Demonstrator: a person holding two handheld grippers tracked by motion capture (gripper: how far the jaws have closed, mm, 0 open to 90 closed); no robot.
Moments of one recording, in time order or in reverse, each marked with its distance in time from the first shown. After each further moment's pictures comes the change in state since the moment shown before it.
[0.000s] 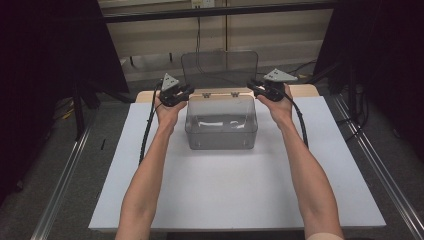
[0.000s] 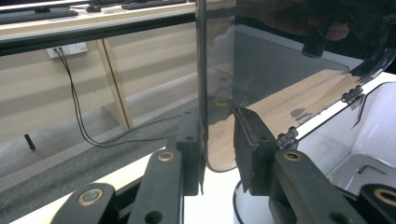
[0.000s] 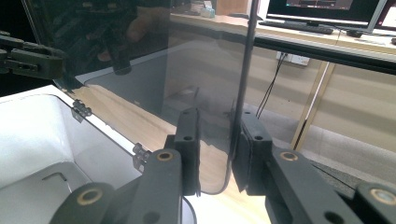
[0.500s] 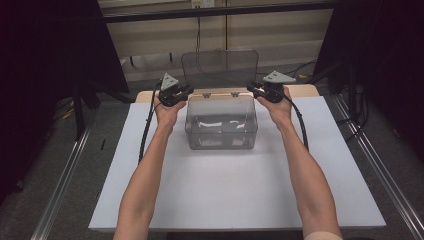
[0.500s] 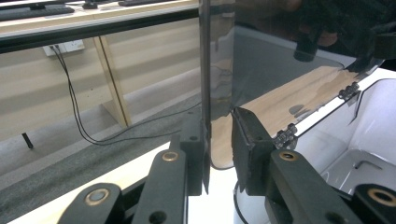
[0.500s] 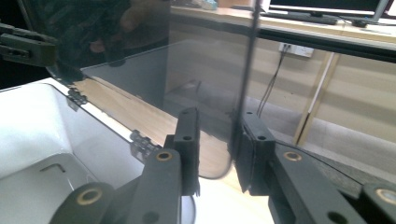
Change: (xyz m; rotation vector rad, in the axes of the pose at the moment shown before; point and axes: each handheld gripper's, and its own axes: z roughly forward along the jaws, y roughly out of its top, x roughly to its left) left arm 0.001 0.002 -0.002 0.016 -0.009 -0.001; right arm -0.001 -0.010 0.006 0.015 0.011 0.010
